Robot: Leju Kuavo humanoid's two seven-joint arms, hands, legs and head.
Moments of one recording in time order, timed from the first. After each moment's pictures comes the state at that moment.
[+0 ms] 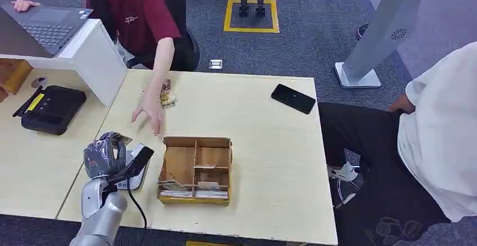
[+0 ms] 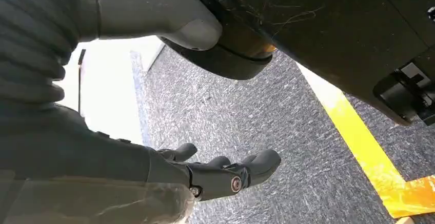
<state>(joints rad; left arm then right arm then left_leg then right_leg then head) -0.38 -0.07 0.34 -0.80 -1.28 0.69 -0.32 -0.19 0.21 -0.26 -0.23 1.24 0.12 0.23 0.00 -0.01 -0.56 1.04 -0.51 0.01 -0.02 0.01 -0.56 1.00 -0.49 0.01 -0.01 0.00</state>
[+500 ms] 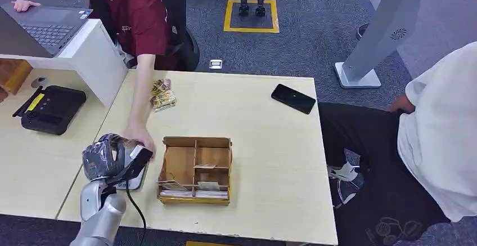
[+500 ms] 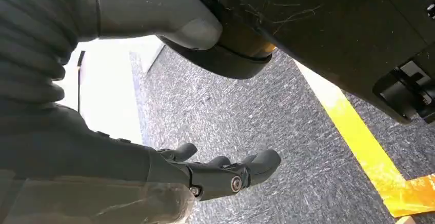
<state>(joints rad) -0.37 -0.07 0.35 -0.81 -1.26 0.69 -0.33 -0.19 0.21 -0.26 -0.23 1.23 0.11 0.23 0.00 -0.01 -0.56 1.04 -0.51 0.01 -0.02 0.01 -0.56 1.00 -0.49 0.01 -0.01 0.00</state>
